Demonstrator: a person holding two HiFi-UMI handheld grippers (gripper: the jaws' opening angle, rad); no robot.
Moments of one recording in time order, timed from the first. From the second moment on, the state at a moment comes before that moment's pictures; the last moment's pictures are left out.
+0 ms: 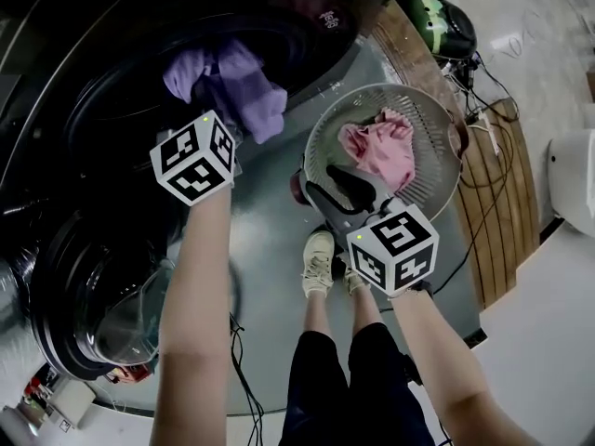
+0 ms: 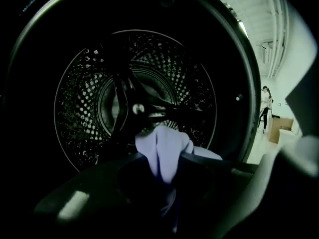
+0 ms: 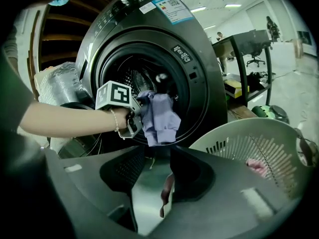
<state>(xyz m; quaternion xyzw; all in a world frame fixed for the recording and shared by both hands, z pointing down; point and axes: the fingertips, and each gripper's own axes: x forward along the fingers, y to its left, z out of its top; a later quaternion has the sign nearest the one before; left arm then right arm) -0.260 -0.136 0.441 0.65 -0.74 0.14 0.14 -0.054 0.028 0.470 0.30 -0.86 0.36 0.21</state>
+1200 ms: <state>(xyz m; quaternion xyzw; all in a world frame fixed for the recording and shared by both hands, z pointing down) -0.235 -0.076 0.560 0.58 -0.72 0.27 0.28 -0.032 0.066 0.490 0.31 -0.83 0.41 0.22</state>
